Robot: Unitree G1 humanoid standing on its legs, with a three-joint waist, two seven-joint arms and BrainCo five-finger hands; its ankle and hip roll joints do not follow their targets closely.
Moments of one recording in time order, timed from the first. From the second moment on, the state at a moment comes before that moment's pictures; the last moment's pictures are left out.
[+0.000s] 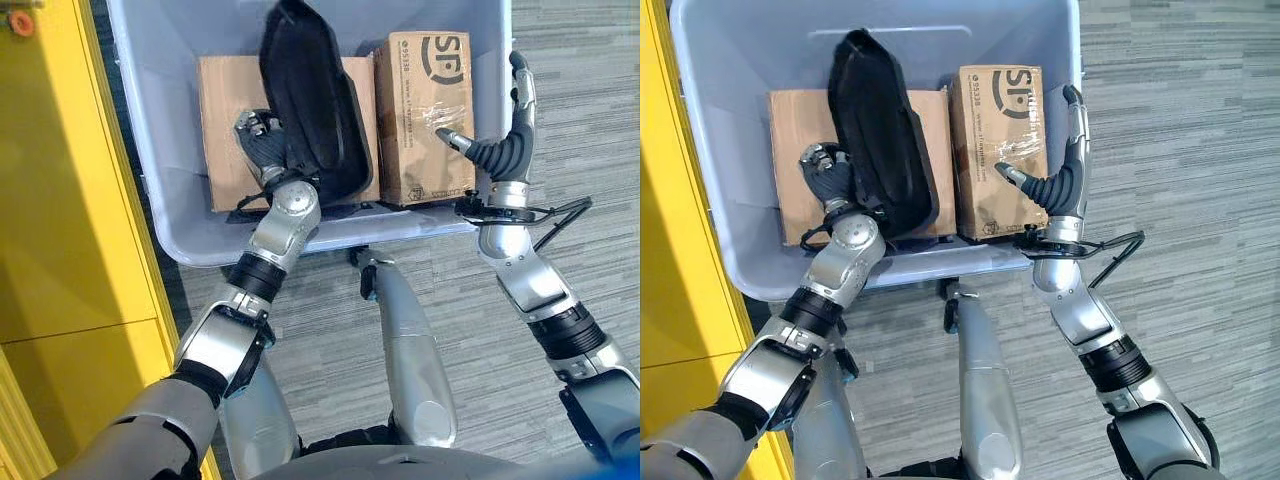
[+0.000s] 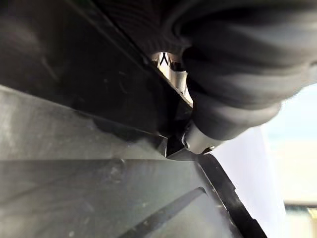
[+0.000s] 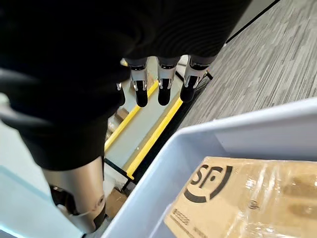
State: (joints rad) left arm -0.76 0.22 -0.31 0.37 -0.36 0.02 0.98; right arm -0.51 -0.48 0.32 -0.05 -0.06 -0.01 -0.71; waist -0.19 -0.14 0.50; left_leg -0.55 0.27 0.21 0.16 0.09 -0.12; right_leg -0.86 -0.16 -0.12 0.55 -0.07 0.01
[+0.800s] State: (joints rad) left arm -0.22 0.32 -0.34 -0.16 -0.14 -0.04 0.75; right arm -0.24 -0.44 0.46 0.03 0.07 -0.01 -0.56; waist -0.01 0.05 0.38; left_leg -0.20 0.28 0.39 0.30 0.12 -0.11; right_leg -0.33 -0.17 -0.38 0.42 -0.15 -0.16
